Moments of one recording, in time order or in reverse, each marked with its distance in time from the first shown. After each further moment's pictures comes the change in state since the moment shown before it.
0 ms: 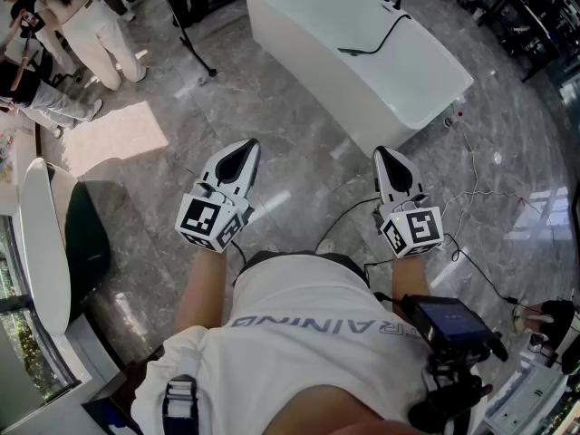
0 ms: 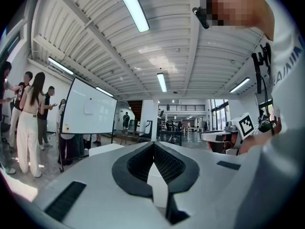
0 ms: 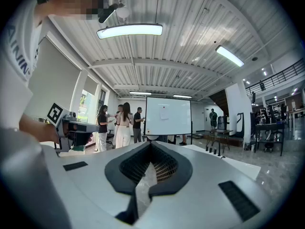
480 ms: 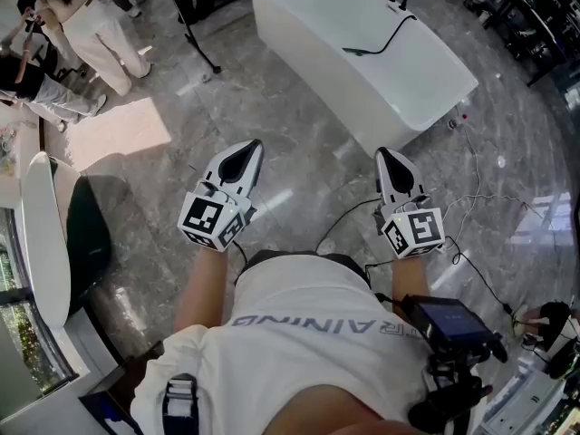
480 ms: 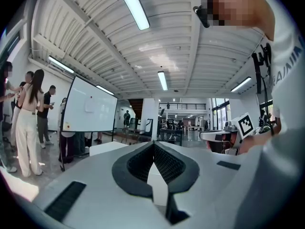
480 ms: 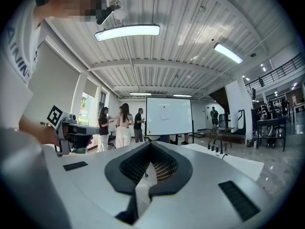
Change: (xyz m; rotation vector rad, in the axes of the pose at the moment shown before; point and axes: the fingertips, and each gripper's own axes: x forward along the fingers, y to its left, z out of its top) left arm -0.006 -0.002 -0.007 -0.007 0.015 0.004; right arm -0.002 0.004 -0.005 0.027 -0.009 0.012
